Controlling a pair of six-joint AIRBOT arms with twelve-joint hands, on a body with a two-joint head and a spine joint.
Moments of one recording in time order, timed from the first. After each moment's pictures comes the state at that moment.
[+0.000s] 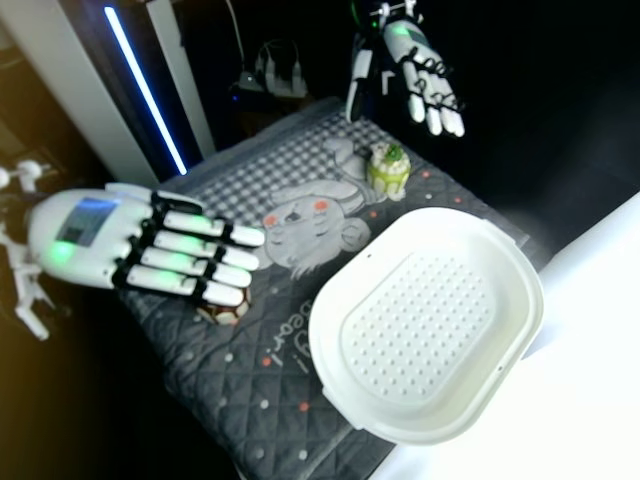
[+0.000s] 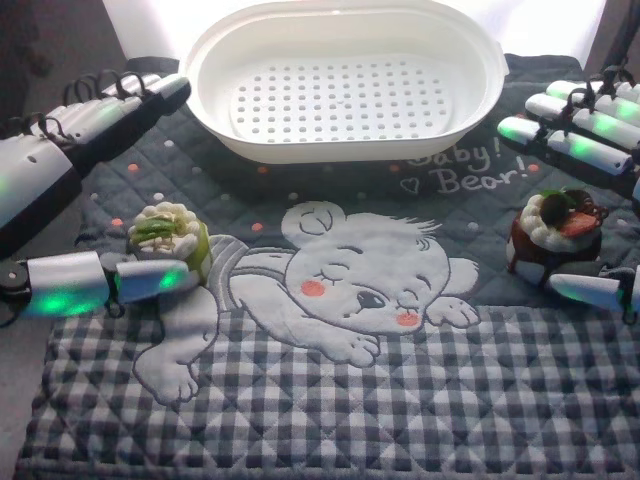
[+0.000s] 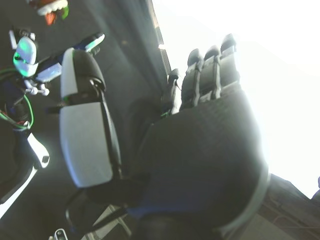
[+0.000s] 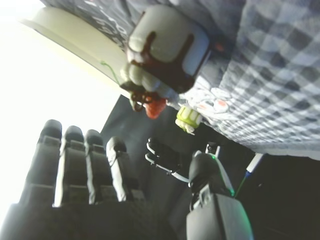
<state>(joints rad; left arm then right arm) 0.94 -0.89 1.02 -0.18 -1.19 0.89 -0.69 -0.84 0.97 0.08 0.96 -1.08</state>
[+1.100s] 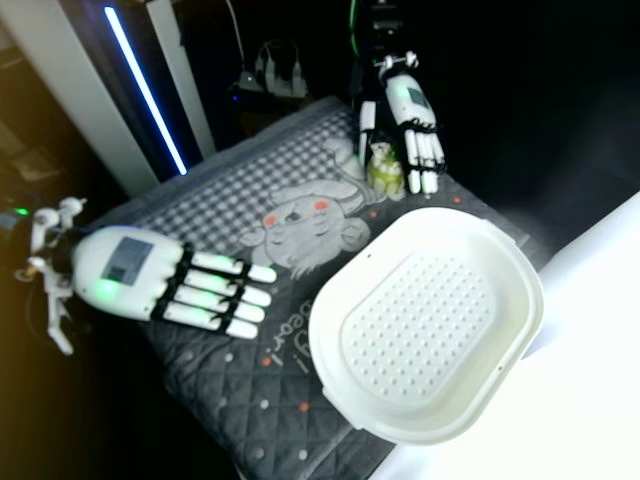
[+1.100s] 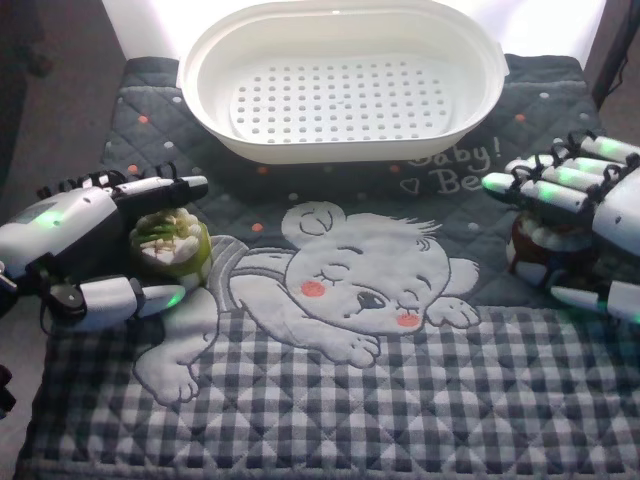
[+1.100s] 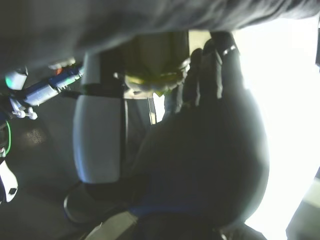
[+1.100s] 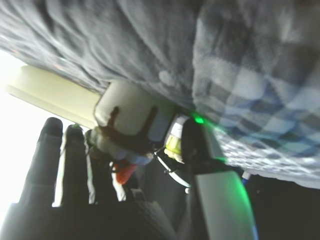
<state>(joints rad) 0.91 -1.06 1.18 -0.27 -0.94 0.85 -0.69 -0.96 1.10 0.11 0.81 -1.08</state>
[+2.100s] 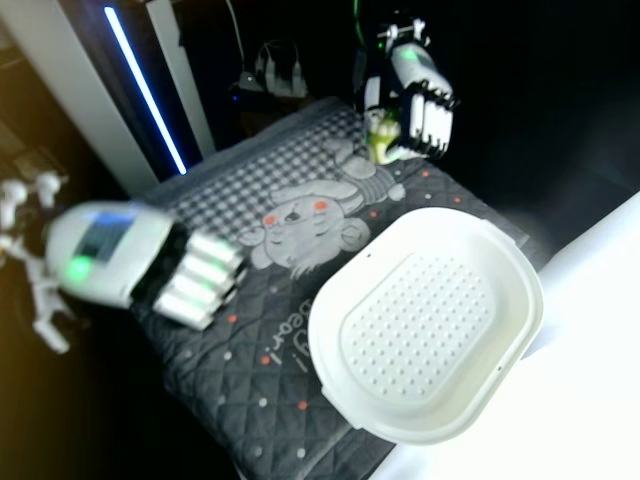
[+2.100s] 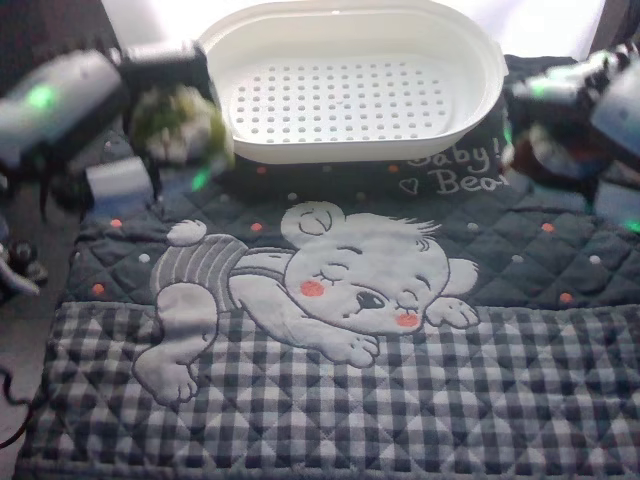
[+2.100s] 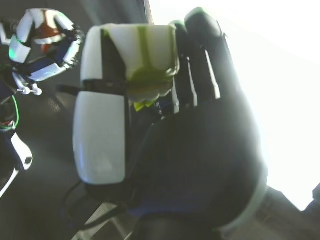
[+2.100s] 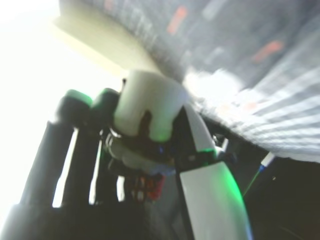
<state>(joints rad) 0.67 -1.03 1.22 -0.15 -1.03 0.85 -0.49 -0.95 1.11 0.07 0.89 -1.08</state>
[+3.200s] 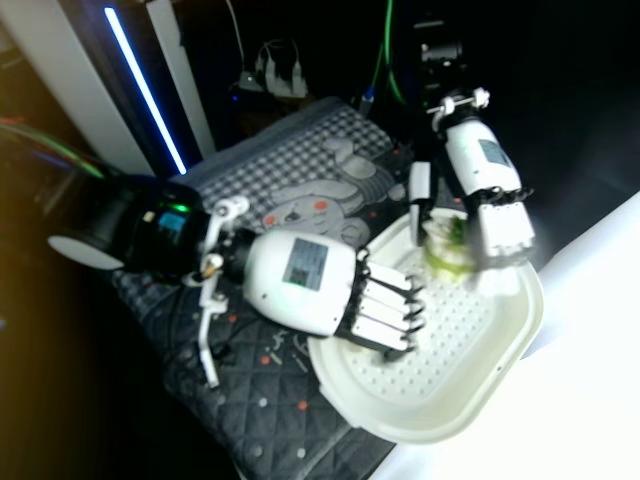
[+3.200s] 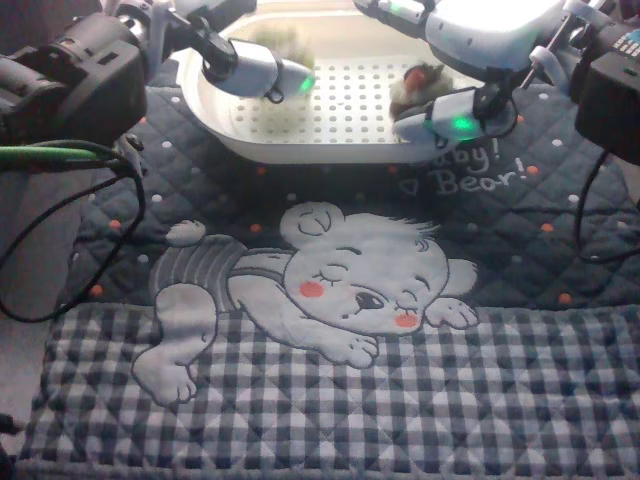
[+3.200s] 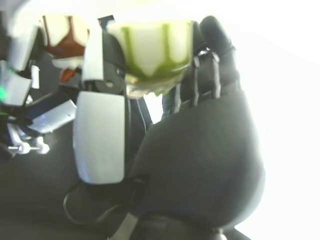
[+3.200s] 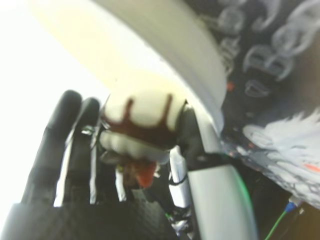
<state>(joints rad) 0.30 -1.41 1.70 -0.08 -0.42 0.85 -0.15 -1.33 1.50 0.12 0.39 -1.29</state>
